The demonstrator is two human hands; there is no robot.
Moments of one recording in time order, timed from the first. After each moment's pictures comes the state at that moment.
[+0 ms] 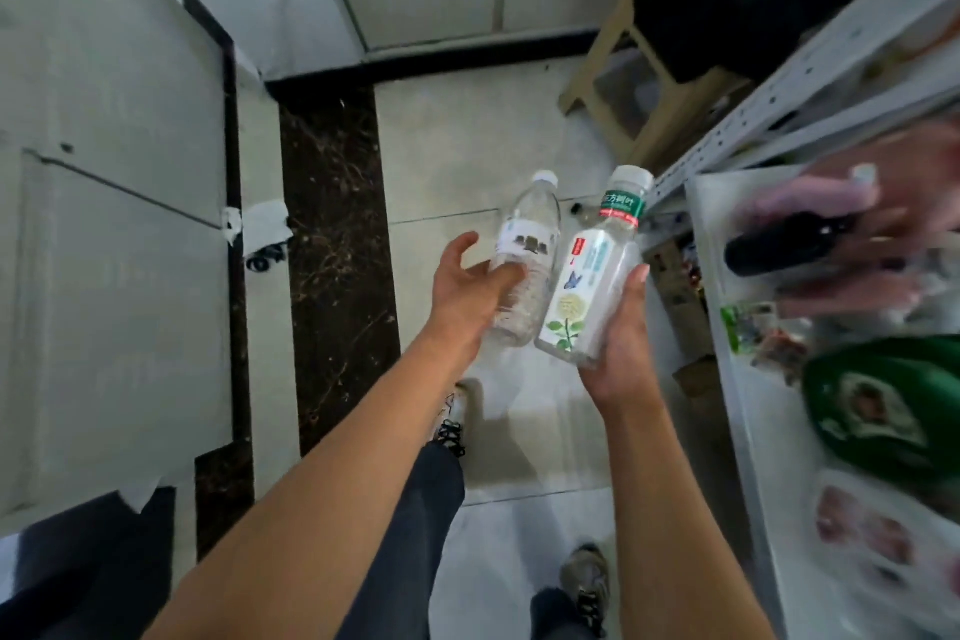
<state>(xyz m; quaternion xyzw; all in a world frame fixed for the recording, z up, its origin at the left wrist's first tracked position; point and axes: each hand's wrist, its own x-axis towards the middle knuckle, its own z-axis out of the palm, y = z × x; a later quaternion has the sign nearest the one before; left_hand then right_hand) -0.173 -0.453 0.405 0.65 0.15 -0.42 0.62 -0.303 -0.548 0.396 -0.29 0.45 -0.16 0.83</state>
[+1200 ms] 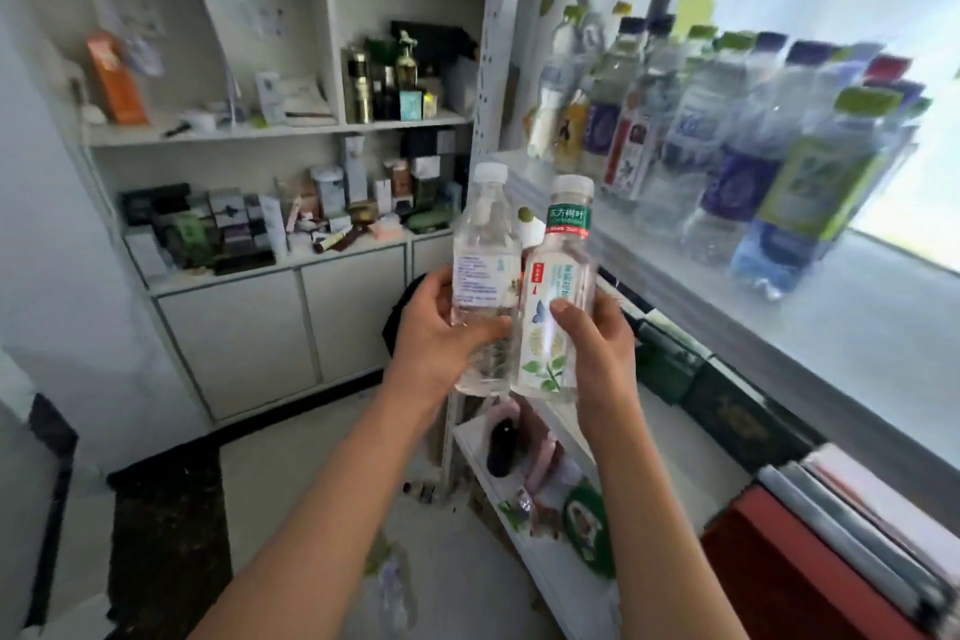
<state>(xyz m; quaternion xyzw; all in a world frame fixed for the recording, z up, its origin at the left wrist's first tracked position) -0.376 -0.508 0.872 0.54 -0.37 -0.30 0.69 -0.523 -0.574 0.869 -0.52 0.30 -0.51 0.62</state>
